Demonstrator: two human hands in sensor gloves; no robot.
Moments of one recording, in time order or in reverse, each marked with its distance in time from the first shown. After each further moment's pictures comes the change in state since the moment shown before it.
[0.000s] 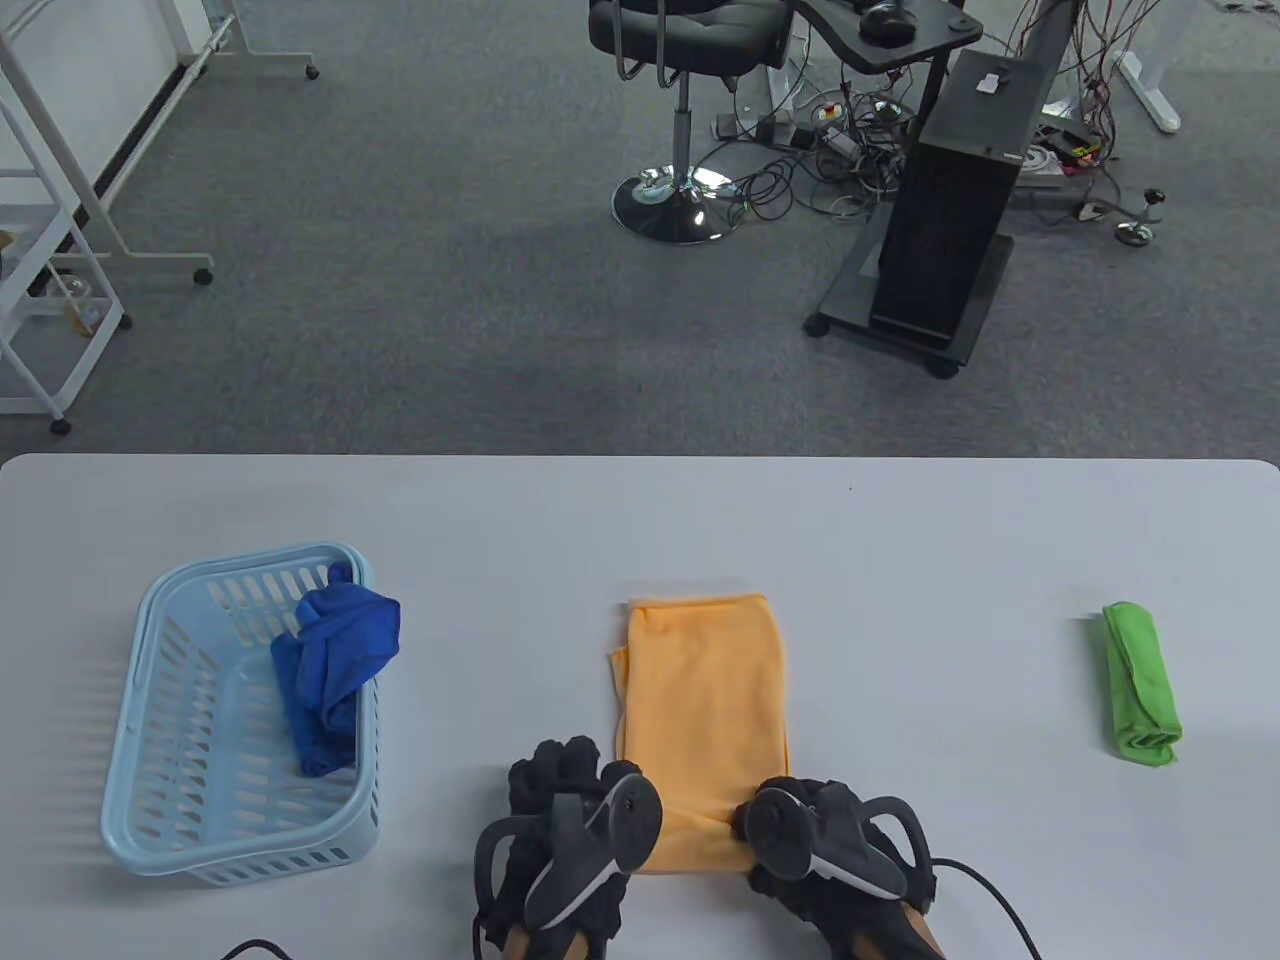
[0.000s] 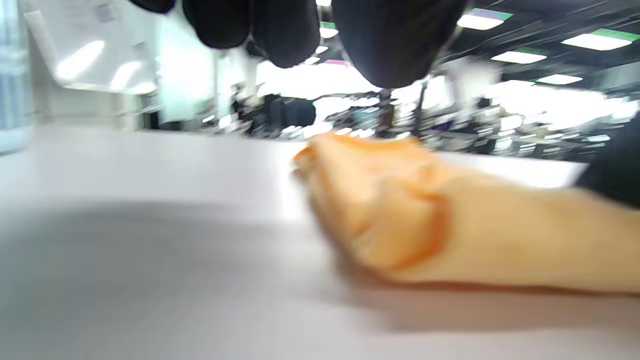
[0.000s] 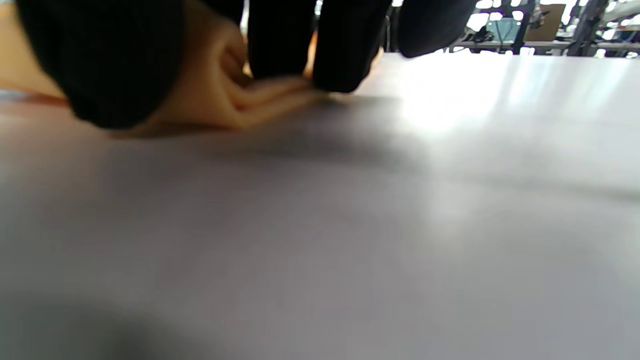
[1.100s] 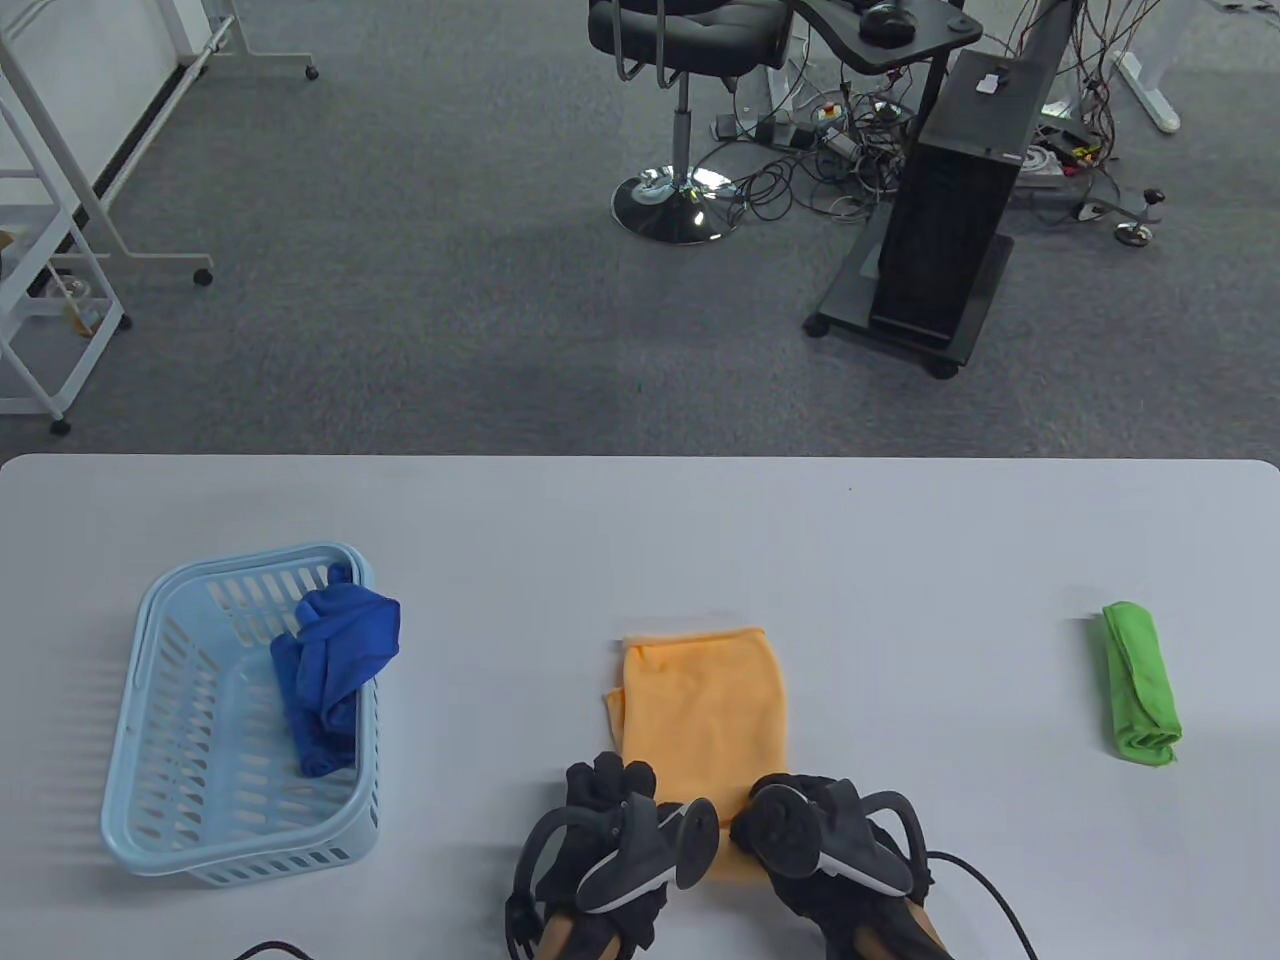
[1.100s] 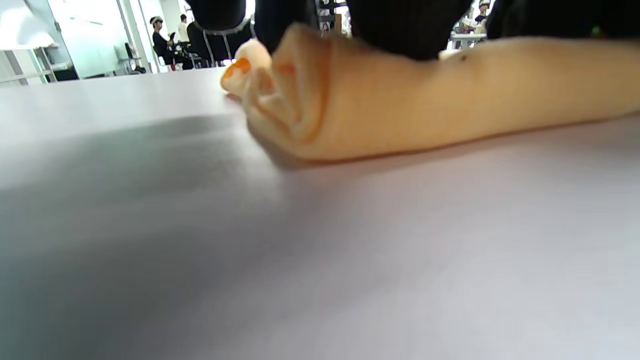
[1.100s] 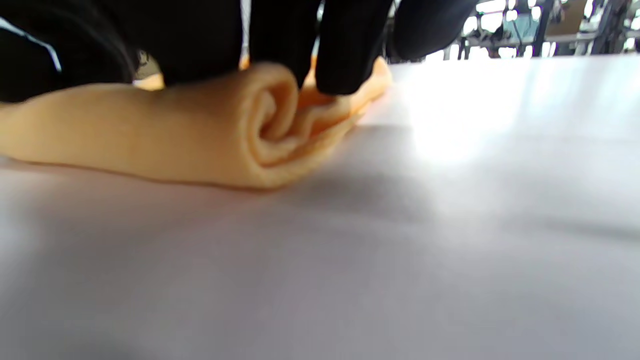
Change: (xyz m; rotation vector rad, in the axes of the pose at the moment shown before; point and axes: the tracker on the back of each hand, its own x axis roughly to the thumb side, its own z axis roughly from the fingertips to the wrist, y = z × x) left_hand 0.020 -0.033 -0.016 -0.260 -0.079 -0.121; right_hand -0.001 -0.013 0.004 0.007 -0.057 -0.058
